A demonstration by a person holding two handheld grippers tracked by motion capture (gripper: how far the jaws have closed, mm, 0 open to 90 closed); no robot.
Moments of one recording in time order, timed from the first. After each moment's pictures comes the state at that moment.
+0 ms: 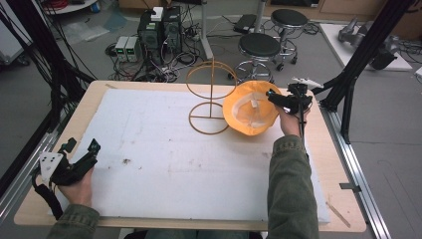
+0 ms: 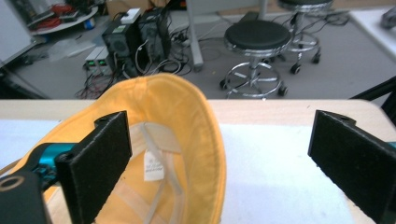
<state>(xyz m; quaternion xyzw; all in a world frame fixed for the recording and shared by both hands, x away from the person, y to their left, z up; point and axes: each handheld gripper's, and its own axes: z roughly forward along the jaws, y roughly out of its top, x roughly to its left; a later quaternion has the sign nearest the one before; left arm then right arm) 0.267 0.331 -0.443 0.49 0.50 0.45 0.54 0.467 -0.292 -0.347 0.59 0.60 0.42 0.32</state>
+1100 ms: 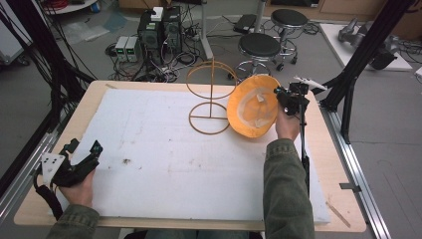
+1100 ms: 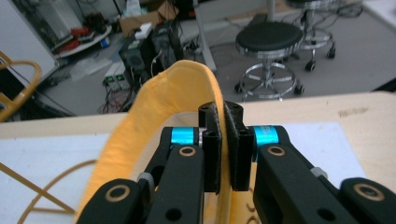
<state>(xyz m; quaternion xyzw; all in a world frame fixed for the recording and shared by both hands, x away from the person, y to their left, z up) 0.264 0.327 -0.444 0.50 0.49 0.45 0.55 0.447 -0.280 -0.329 0.60 0.57 0.47 0.31</state>
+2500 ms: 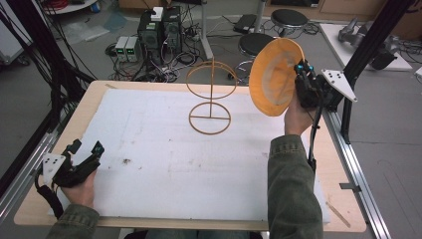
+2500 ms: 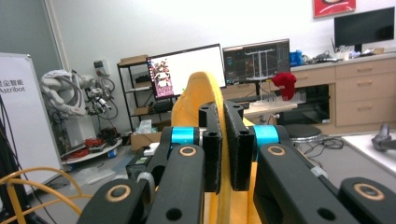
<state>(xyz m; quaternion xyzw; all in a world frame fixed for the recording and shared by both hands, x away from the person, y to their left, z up) 0.264 0.326 -0.447 0.50 0.49 0.43 0.56 0.391 -0.283 -0.263 0.48 0.45 0.60 0.46</state>
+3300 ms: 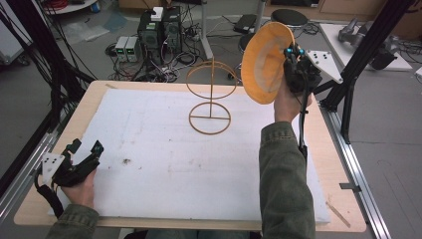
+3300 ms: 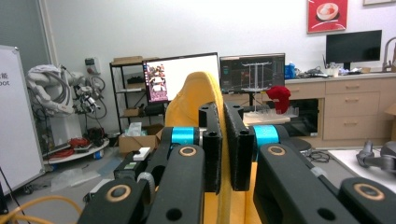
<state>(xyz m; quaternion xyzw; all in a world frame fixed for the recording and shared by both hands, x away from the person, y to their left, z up) 0.266 0.327 -0.447 0.50 0.50 0.43 0.57 0.405 -0.243 -0.228 0.47 0.46 0.58 0.49</state>
